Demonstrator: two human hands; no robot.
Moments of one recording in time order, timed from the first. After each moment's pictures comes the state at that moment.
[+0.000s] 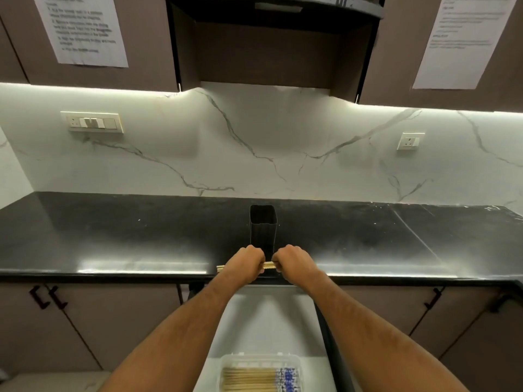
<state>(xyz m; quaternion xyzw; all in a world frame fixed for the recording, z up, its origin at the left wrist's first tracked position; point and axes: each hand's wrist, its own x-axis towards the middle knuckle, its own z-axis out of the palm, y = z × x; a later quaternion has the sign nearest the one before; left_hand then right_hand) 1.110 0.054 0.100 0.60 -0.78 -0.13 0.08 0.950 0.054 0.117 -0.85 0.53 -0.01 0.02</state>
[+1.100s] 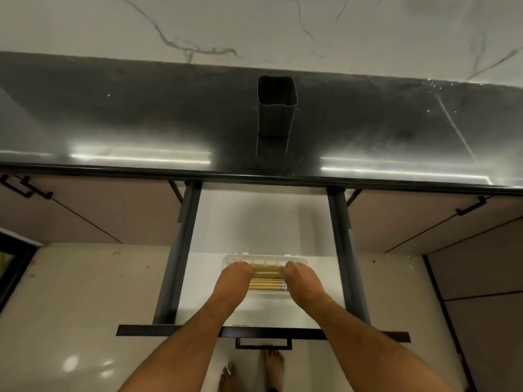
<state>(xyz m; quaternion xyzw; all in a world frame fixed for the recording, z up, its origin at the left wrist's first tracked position) 1.119 0.170 -0.180 0.66 -0.71 -0.24 -0.01 0.922 0.146 -0.168 -0.82 0.53 0.10 0.17</state>
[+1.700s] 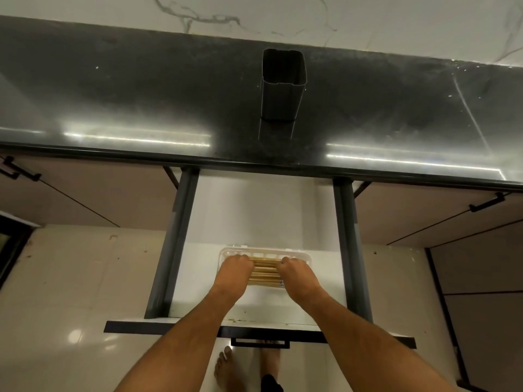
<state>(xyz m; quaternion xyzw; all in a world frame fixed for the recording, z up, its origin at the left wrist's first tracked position) 1.113 0.154 -0.210 0.65 -0.73 -0.19 -0.10 0.927 0.132 -0.198 -0.84 0.51 0.14 0.16</state>
